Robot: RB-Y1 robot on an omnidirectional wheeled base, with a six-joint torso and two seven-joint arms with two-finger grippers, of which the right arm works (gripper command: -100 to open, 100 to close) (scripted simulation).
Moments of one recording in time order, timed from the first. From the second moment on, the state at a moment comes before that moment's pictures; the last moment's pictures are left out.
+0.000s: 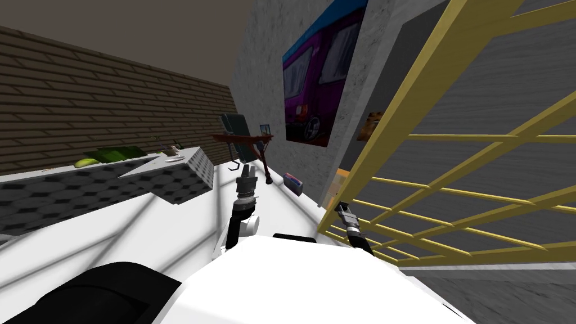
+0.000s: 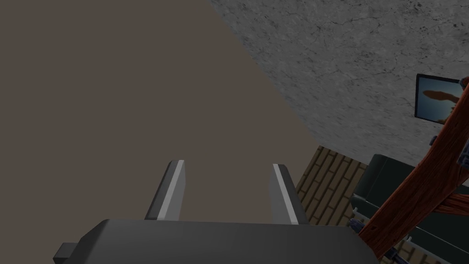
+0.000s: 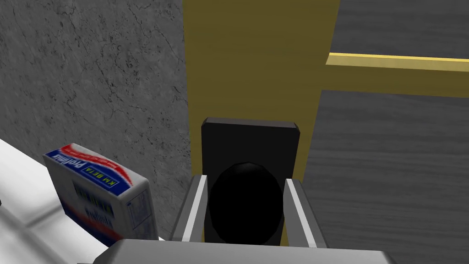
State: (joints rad) arm 0.02 -0.42 0.36 -0.67 -0.69 -0.96 -1.57
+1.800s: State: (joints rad) arm 0.10 -0.54 0.54 -0.69 -0.61 -1.10 -1.73
